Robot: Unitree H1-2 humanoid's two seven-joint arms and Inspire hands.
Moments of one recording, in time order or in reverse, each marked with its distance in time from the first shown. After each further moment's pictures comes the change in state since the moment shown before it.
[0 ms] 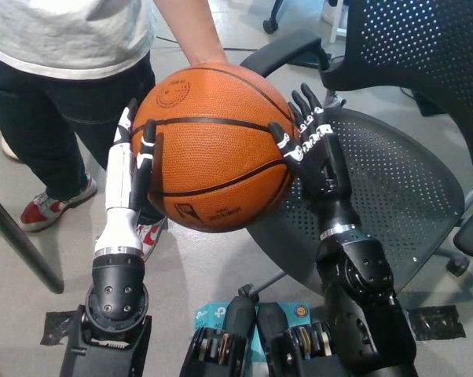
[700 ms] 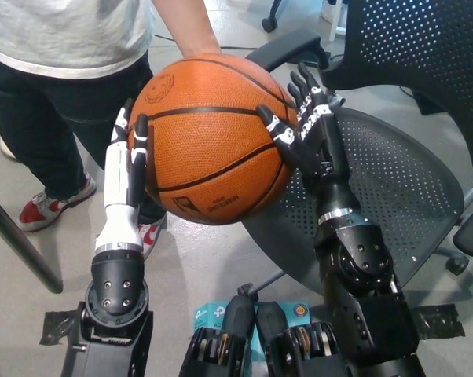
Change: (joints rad) left_arm -0.020 -0.013 0.014 -0.019 -0.066 0.036 0.013; right_arm -0.029 -0.015 0.054 -0.129 -0.102 0.089 -0.113
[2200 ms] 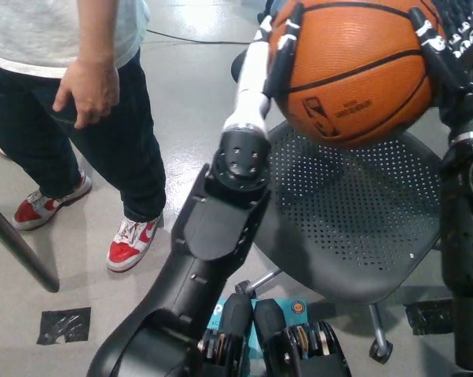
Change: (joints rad) left_arm -0.574 -0.168 -0.042 0.692 -0.032 0.006 0.020; right_arm -0.154 -0.236 -0.272 -0.071 0.098 0.284 -0.084
